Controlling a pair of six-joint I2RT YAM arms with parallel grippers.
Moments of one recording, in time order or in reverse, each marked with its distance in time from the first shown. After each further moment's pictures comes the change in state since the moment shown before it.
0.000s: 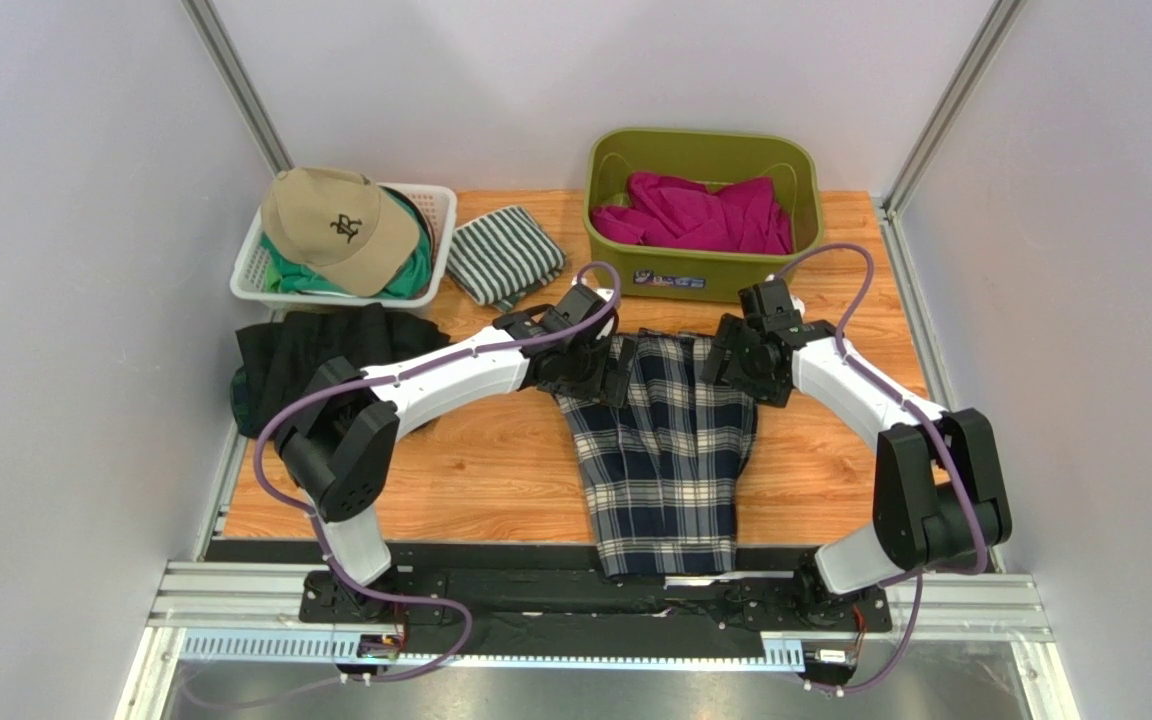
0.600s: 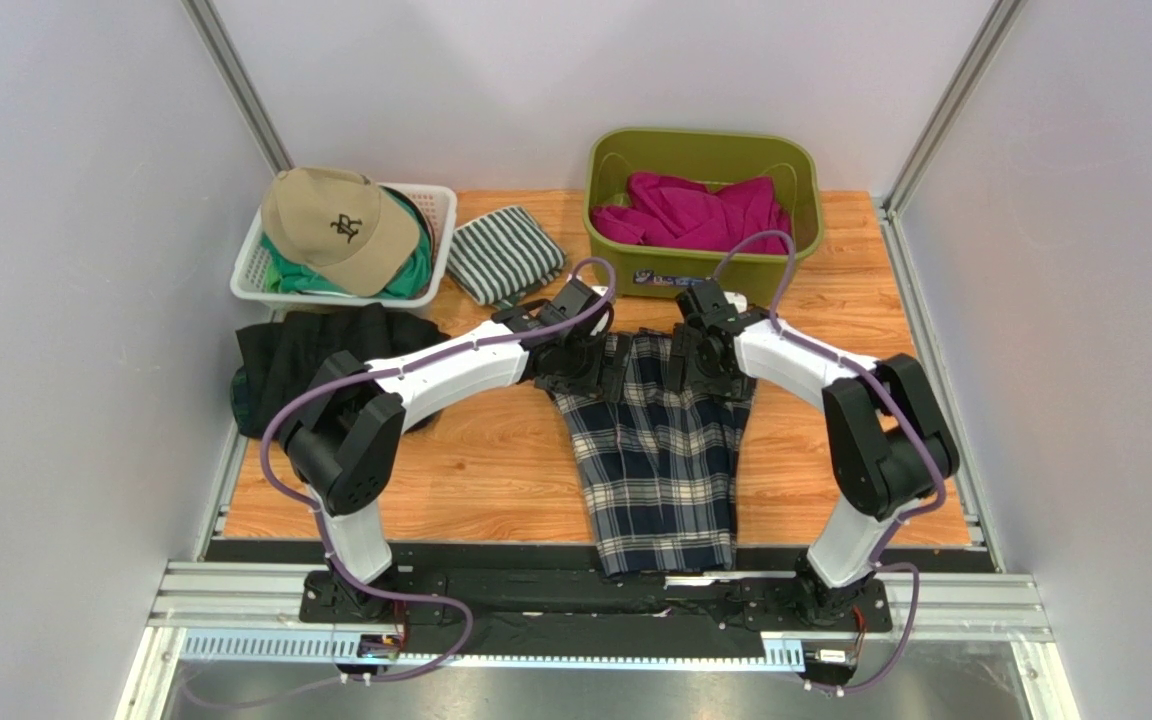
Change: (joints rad) left arm 0.031 0.028 0.010 -0.001 0.034 0.001; right arm 0.162 0.208 0.127 -0.016 0.116 -0.036
